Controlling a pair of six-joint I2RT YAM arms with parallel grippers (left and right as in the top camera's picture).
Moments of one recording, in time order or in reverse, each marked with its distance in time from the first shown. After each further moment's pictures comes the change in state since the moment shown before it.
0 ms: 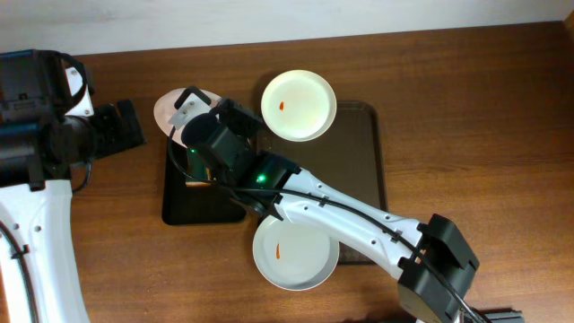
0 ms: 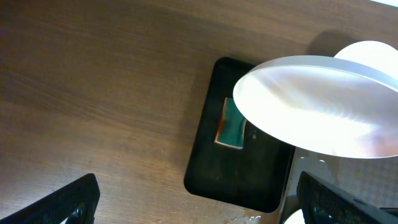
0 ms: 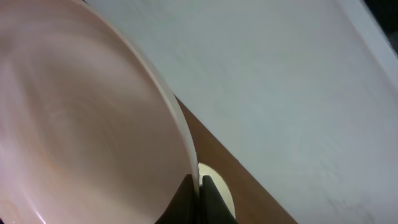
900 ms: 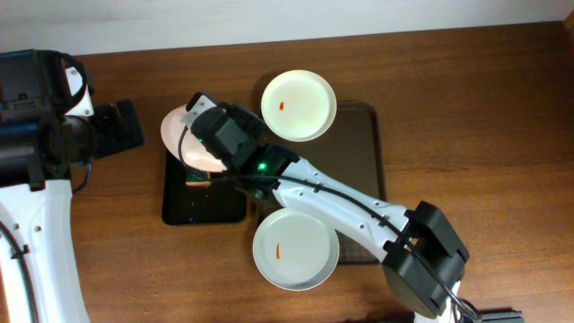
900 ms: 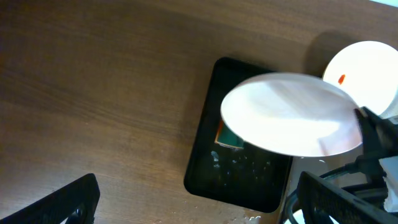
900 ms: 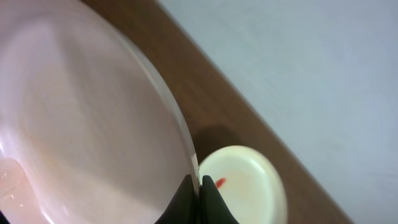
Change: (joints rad) left arm 0.000 0.000 0.000 0.001 0.000 0.000; right arm -0.050 0.062 0.000 -0.064 -0.143 0.083
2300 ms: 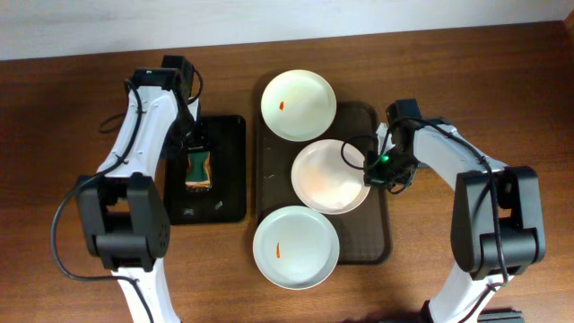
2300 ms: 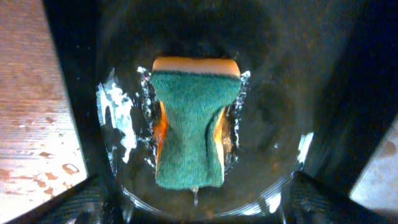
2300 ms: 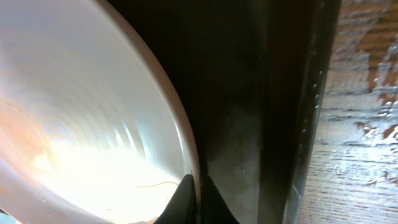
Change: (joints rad) left arm -0.213 0.643 -0.030 0.093 0.014 -0.001; right arm -0.832 -0.053 -0.442 -0.542 -0.888 0.525
